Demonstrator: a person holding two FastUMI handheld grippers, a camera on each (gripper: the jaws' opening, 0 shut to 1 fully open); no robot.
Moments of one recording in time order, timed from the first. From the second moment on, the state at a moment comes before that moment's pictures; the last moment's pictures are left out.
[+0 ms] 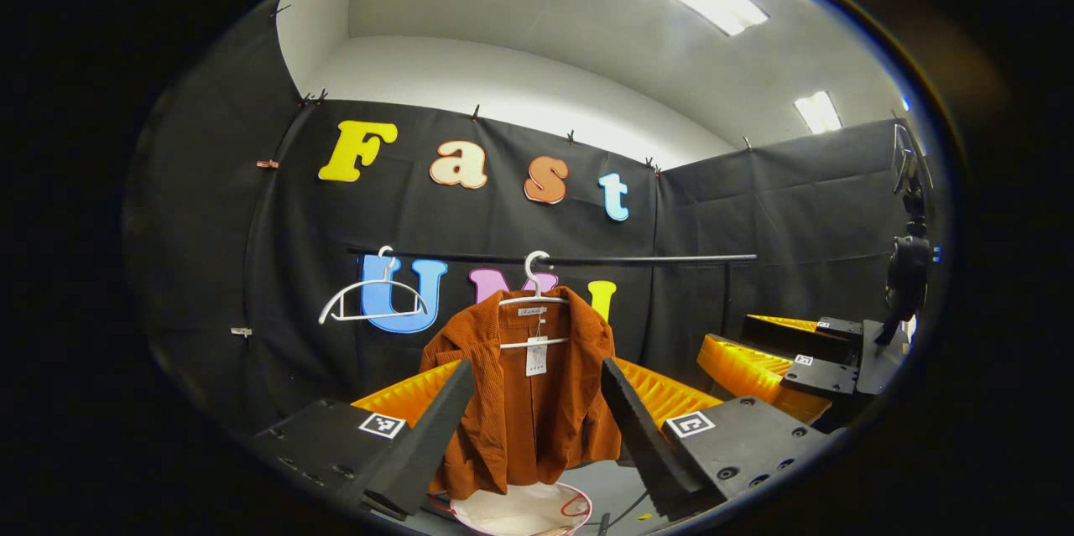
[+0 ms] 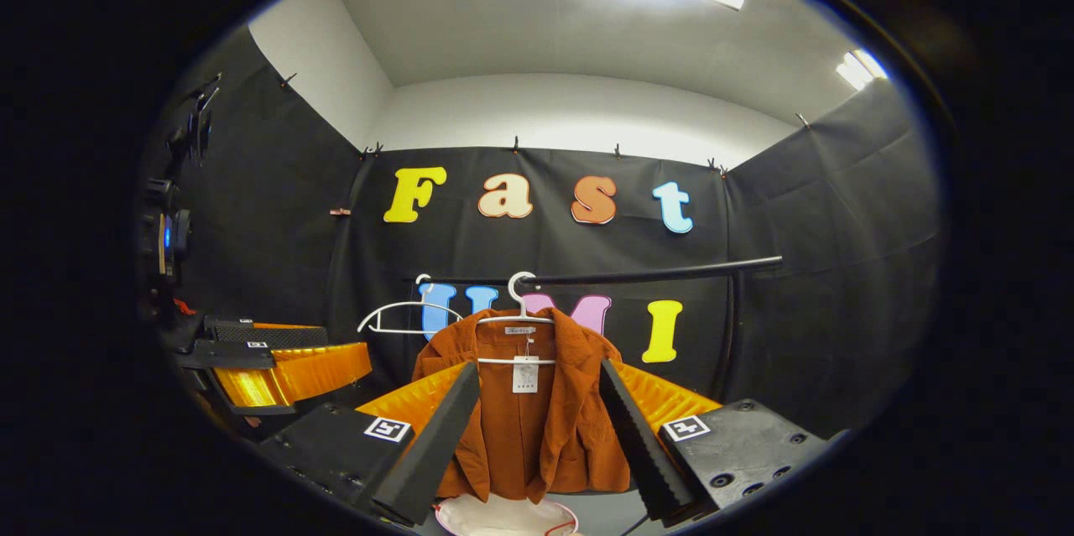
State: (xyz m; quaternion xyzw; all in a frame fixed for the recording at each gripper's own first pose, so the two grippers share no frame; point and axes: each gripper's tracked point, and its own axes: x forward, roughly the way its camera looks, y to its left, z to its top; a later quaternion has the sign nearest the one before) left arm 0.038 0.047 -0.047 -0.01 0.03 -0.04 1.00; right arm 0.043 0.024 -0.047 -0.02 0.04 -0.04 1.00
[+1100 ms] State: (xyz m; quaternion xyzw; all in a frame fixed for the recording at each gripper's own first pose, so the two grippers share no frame) left arm 0.228 0.113 -0.253 -0.08 0.15 0.05 0.98; right arm 0.201 -0.047 -0.239 0.03 0.18 0.05 0.98
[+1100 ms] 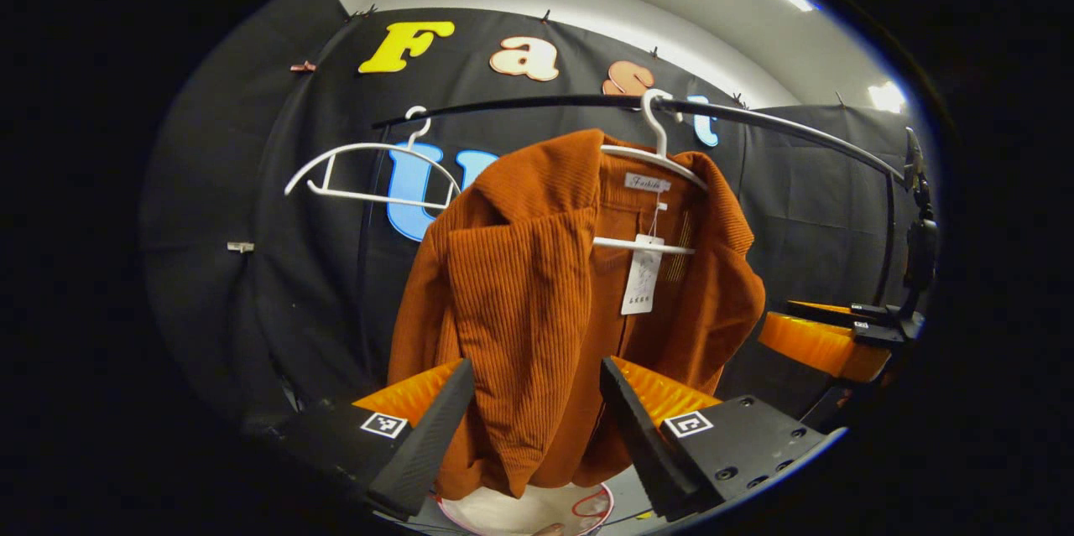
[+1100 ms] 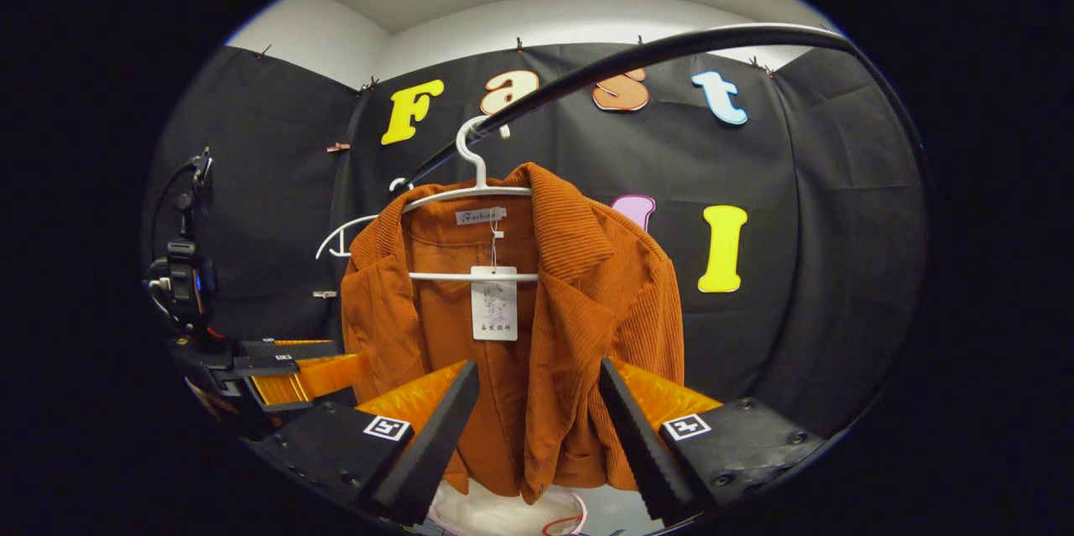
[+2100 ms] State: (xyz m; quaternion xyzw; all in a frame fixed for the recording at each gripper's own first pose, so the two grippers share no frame) left arm 0.292 0.082 -0.291 -0.11 0.18 0.01 0.98; right arm 0.237 -0.049 -0.302 0.06 0.24 0.07 0.97
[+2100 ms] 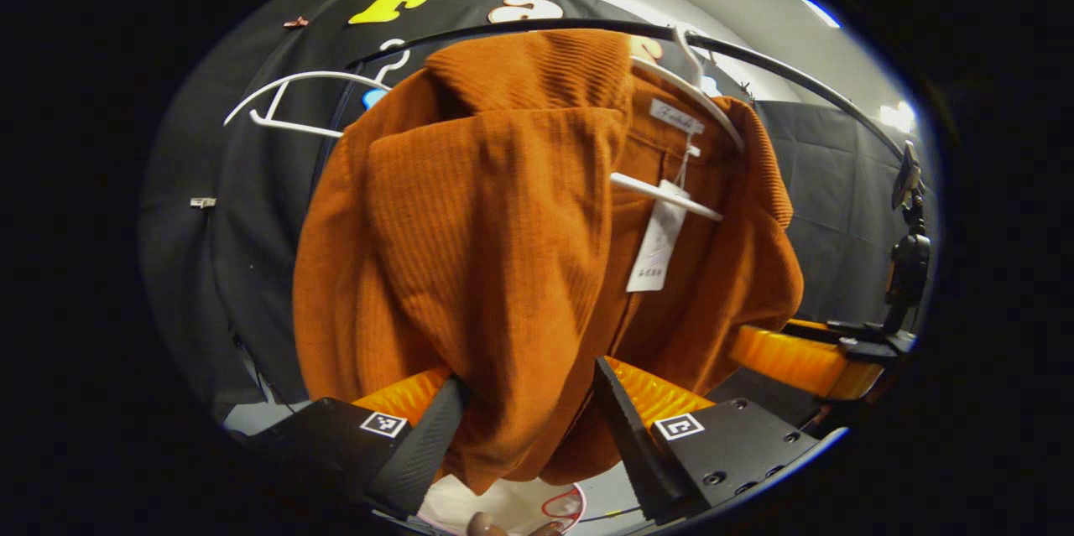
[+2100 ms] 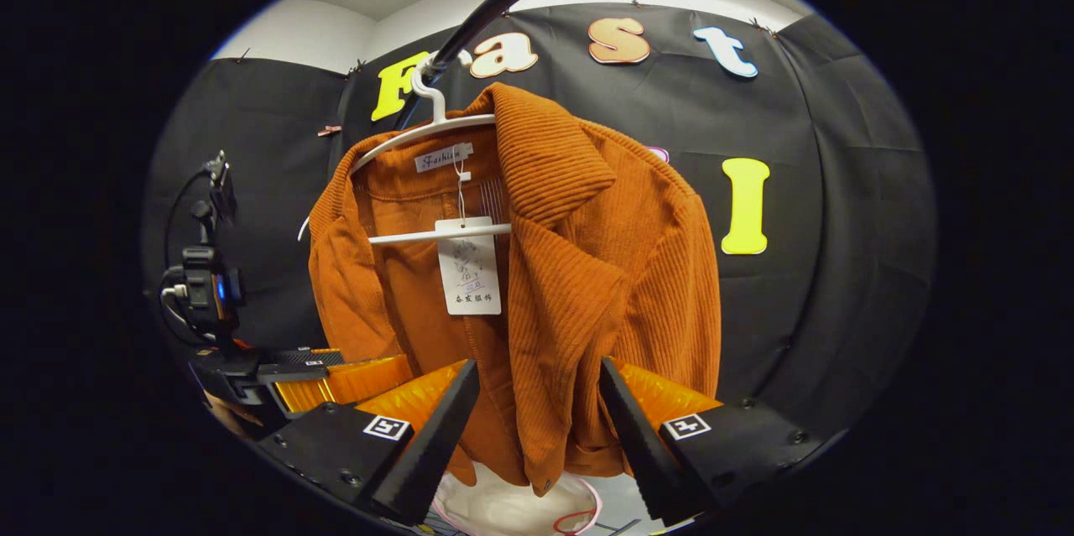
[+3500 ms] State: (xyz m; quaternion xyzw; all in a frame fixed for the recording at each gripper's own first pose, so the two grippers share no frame) left arm 0.289 0.188 -0.203 0.00 0.10 0.22 0.97; right arm 0.328 -0.158 -0.277 0.05 0.14 0.04 0.99
